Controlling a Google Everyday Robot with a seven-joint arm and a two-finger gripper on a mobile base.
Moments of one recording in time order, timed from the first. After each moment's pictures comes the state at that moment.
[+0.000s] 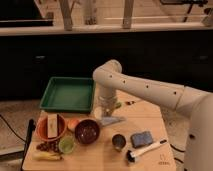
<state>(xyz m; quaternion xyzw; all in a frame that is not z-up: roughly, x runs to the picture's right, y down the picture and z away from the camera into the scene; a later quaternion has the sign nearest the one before) 0.016 0.130 0.743 -0.25 -0.31 -0.69 0.60</state>
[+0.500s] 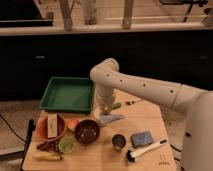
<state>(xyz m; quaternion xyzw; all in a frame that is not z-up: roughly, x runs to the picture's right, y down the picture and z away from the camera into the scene) 0.006 0.117 0.745 -0.25 -0.30 -0.70 0.60</state>
